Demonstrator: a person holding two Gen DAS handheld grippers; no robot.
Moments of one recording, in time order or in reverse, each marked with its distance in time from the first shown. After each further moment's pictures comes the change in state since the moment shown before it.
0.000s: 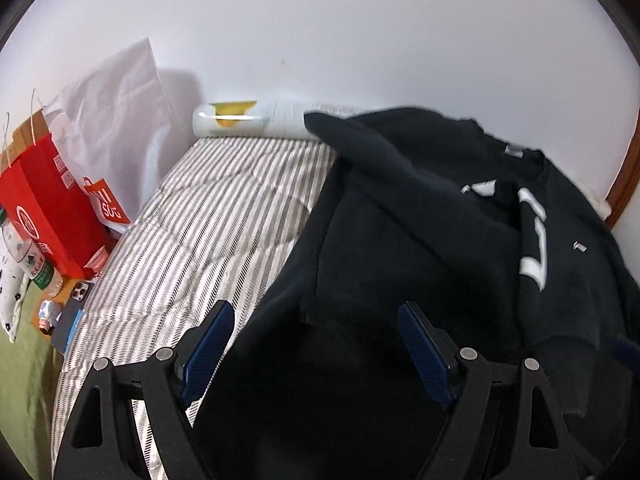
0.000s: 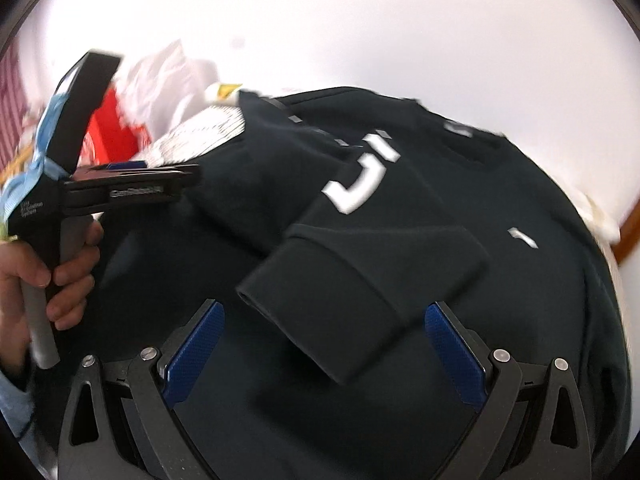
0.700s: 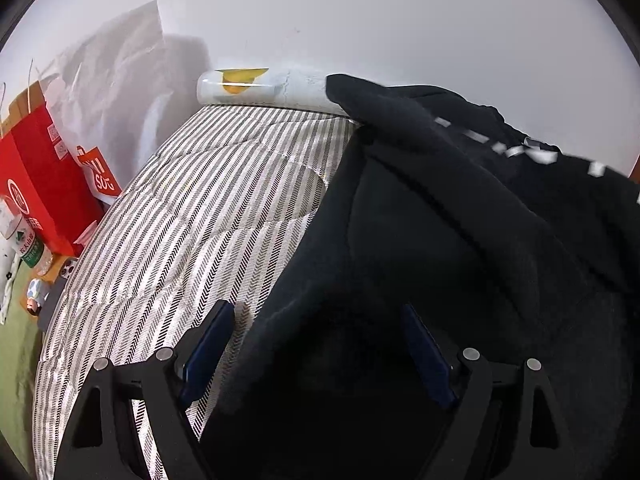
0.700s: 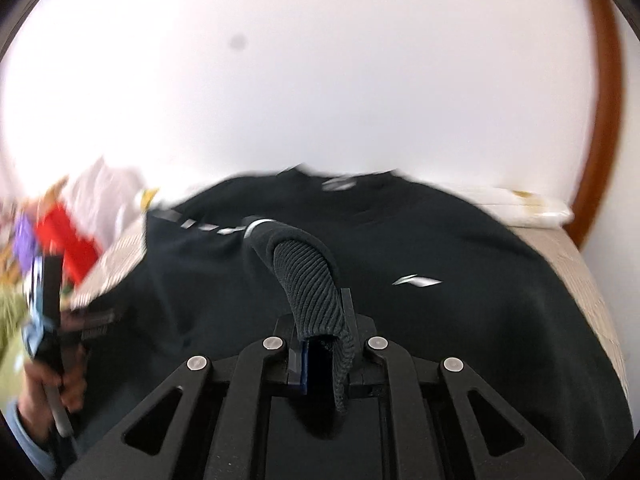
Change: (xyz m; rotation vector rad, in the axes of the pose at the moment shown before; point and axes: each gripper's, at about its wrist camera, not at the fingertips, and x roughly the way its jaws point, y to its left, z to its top) left arm 0.018 0.016 -0.009 -0.061 0.053 -0.024; right arm -0.049 -0.159 0.021 0.323 -0.199 -0.064
